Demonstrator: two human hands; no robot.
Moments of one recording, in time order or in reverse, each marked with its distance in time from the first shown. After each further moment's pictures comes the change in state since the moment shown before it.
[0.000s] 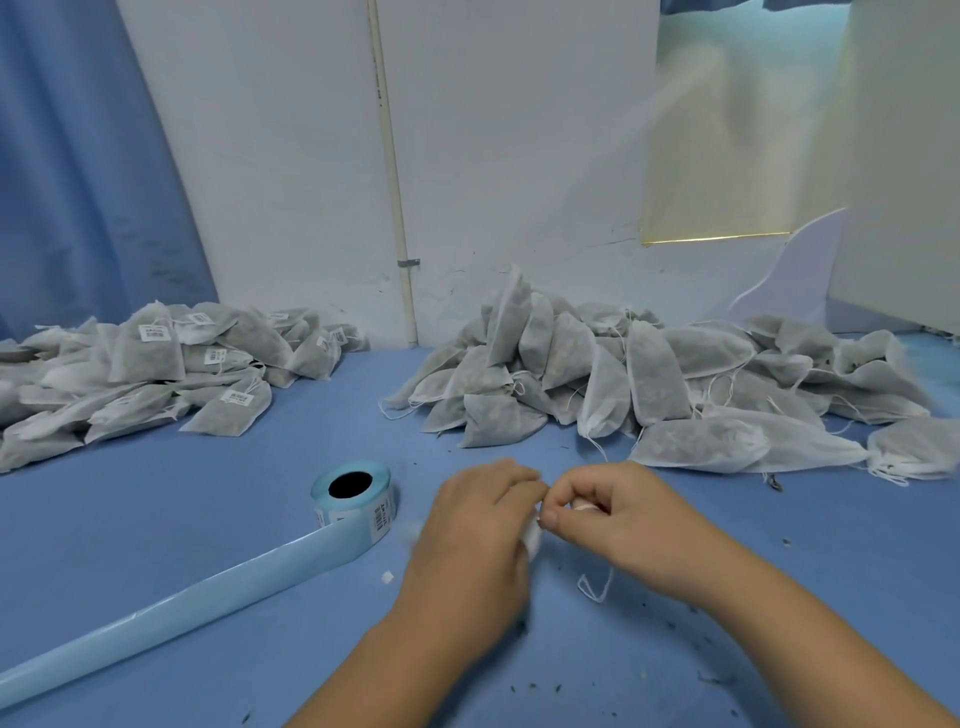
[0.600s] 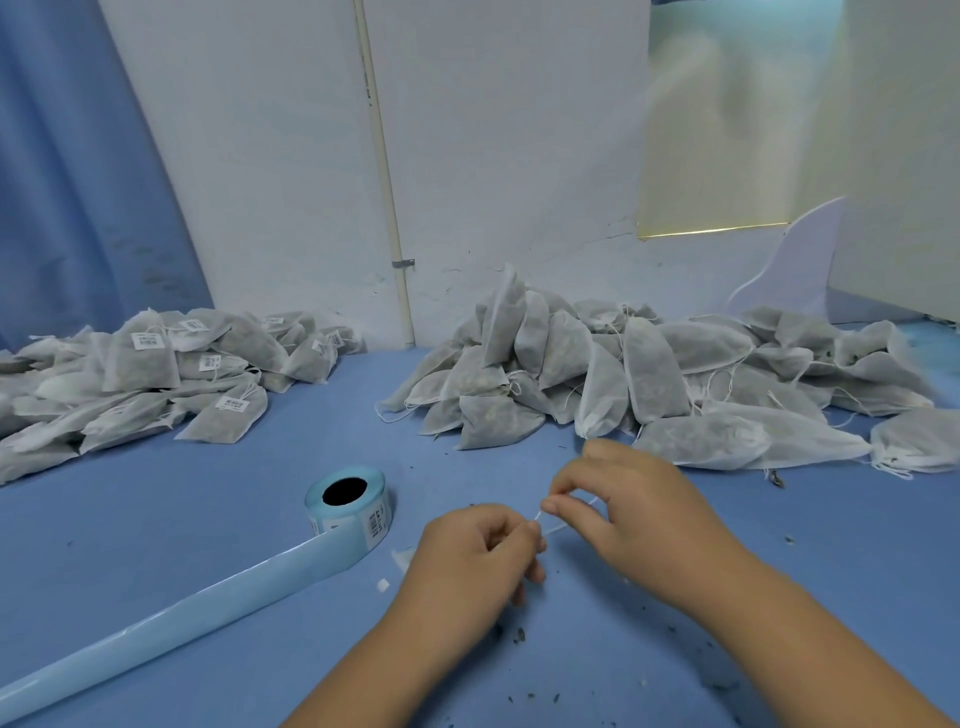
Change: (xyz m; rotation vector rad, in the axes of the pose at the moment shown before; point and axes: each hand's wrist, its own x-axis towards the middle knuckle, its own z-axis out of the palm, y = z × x) left_hand 0.004 0.014 -0.010 -0.641 -0.226 -0.726; right_hand -0.002 0.003 -0.004 -0.571 0.211 -0.277
